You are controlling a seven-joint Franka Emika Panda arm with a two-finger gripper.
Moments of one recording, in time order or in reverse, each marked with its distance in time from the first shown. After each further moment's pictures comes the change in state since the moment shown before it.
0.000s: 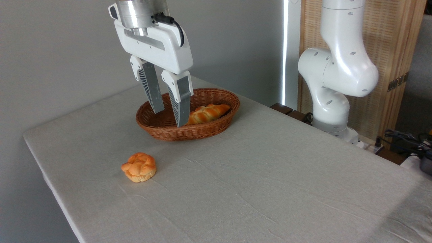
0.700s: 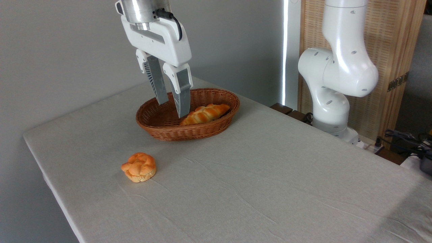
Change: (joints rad) arm -0.007 -0.078 -0.076 -0.098 -0.002 -0.001 0.000
